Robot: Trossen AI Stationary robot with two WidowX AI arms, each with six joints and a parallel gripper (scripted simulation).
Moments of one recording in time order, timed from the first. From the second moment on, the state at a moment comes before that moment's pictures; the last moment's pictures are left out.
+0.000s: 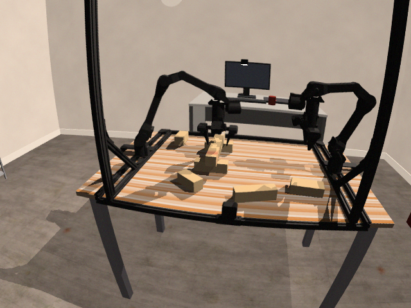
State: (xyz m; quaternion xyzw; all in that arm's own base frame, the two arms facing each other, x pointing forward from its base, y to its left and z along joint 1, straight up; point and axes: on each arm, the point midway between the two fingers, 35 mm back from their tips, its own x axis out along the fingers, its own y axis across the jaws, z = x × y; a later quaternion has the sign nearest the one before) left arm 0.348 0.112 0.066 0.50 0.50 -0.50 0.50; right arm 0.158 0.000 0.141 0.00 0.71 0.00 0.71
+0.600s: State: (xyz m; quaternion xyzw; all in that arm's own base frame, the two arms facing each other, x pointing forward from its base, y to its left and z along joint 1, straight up) left arm 0.346 0.112 0.103 0.50 0.50 -0.50 0.50; right arm 0.158 0.000 0.141 0.00 0.71 0.00 0.71
